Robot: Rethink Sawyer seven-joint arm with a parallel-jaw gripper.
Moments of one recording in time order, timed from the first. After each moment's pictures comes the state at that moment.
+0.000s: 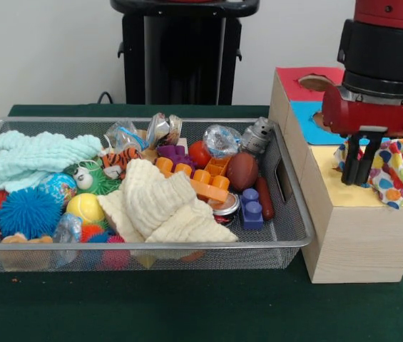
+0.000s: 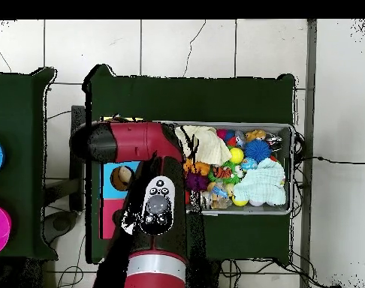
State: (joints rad) arm 0.11 -0.51 -0.13 1.34 0.04 0.53 1.70
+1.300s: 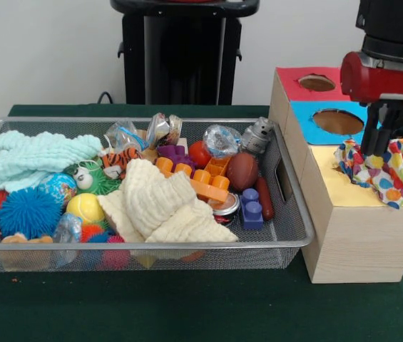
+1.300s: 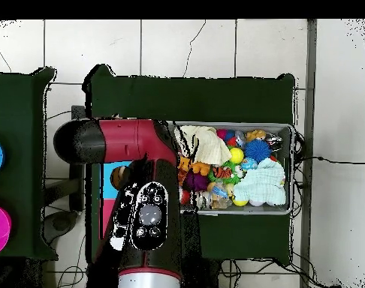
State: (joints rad) arm 0.13 -0.57 -0.13 1.33 0.05 0.64 1.70
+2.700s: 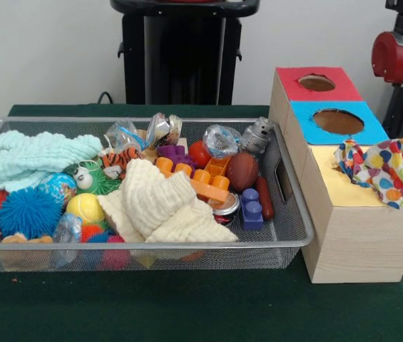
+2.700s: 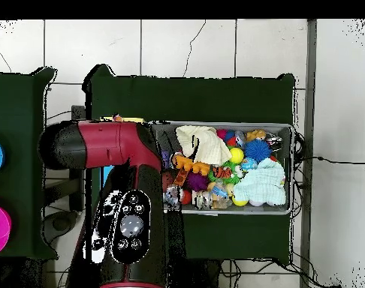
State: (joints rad) arm 0.18 -0.60 -0.14 1.34 0.08 0.65 1.70
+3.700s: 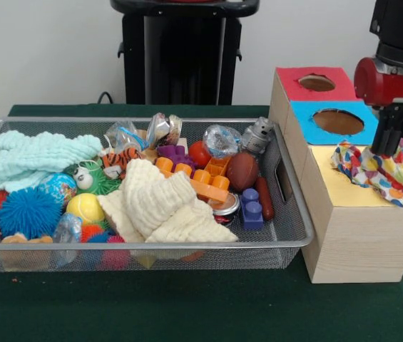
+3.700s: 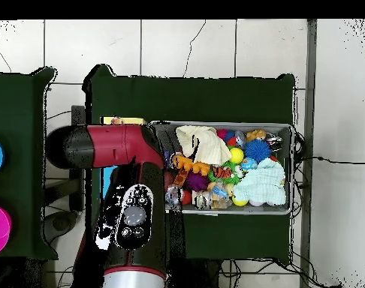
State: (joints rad) arm 0.18 -0.55 -0.15 1.34 0.08 0.65 1.70
